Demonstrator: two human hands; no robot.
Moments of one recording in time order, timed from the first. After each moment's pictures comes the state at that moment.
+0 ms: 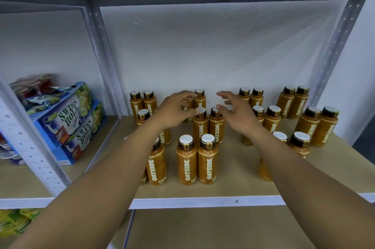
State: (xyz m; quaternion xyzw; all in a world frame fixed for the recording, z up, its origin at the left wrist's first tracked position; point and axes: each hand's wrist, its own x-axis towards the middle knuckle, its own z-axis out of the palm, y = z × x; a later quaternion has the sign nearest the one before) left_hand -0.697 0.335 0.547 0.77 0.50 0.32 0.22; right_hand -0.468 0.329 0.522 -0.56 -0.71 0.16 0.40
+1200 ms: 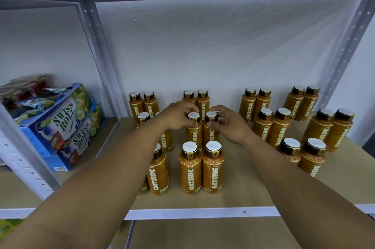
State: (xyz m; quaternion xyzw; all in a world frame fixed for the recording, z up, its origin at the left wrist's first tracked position) left_hand -0.703 0.391 0.526 0.79 0.53 0.19 0.24; right_hand -0.485 0.369 0.479 -0.54 -0.69 0.30 0.37
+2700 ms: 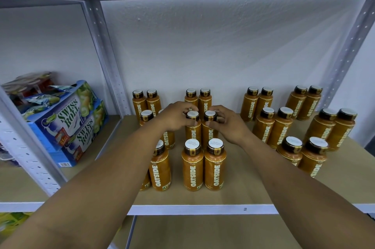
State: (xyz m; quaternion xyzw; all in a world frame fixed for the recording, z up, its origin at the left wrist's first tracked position) left_hand -0.711 0.383 0.519 0.78 0.54 0.21 0.25; right_hand -0.497 0.362 0.478 -0.53 -0.69 0.31 0.39
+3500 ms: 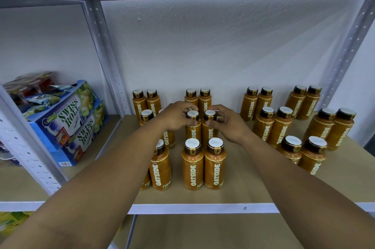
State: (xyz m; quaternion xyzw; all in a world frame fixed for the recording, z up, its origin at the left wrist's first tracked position) left_hand -0.711 0.381 0.519 0.78 0.54 0.21 0.25; right_hand -0.495 0.362 0.480 -0.52 -0.70 0.32 0.38
